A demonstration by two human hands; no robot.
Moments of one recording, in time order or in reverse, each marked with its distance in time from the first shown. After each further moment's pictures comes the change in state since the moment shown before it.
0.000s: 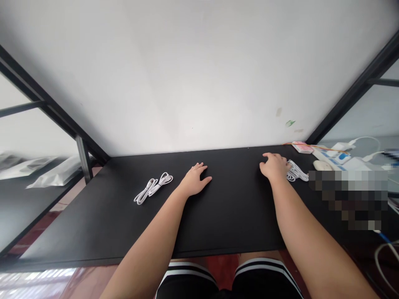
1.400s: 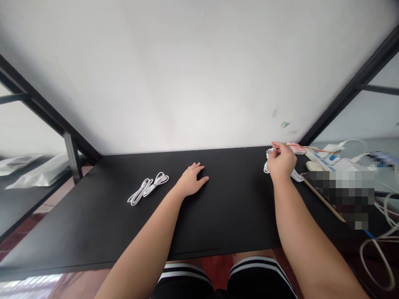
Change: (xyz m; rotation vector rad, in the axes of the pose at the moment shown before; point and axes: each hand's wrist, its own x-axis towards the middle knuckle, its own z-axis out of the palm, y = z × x) left_hand 0.001 -0.001 0.000 -0.022 0.000 0.001; right_hand 0.012 0.012 -0.023 0.425 0.570 -0.238
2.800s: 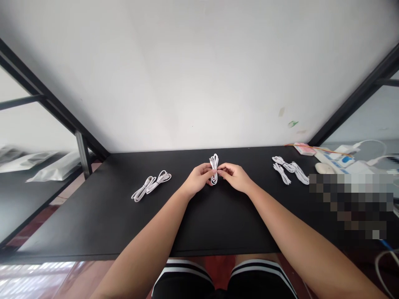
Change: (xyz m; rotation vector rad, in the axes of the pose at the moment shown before) left_hand 0.008 0.026 0.021 -1.120 -0.025 -0.062; right_hand -0.075 -0.104 0.026 0.770 -1.035 0.048
